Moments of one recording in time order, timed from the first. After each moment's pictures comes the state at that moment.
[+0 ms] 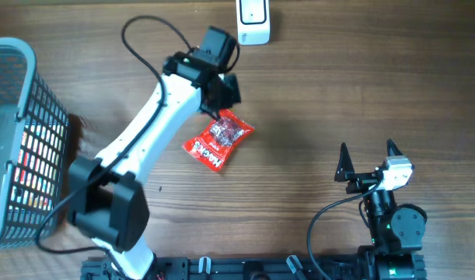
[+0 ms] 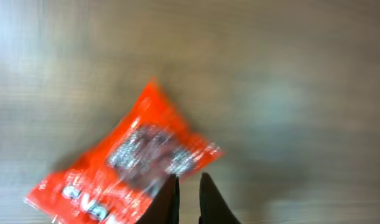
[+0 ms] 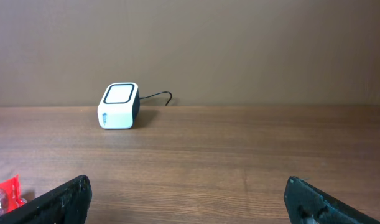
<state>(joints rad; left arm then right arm) -0.46 1.84 1.59 -0.95 0.07 -0.61 0.01 0.01 0.01 0.00 -0.06 0.03</state>
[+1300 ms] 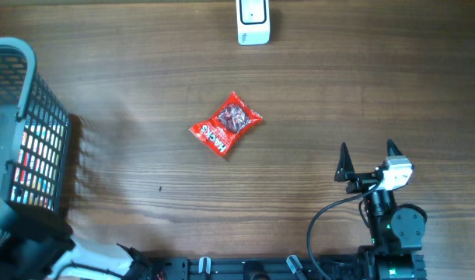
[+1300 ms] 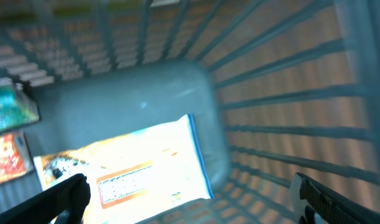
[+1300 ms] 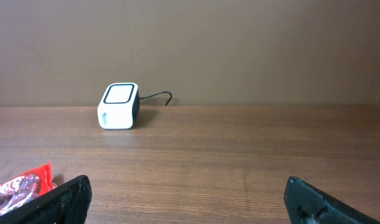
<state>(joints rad) 0.86 1.80 1.90 -1.13 0.06 -0.48 0.01 0.01 0.01 0.00 -0.06 0.04</state>
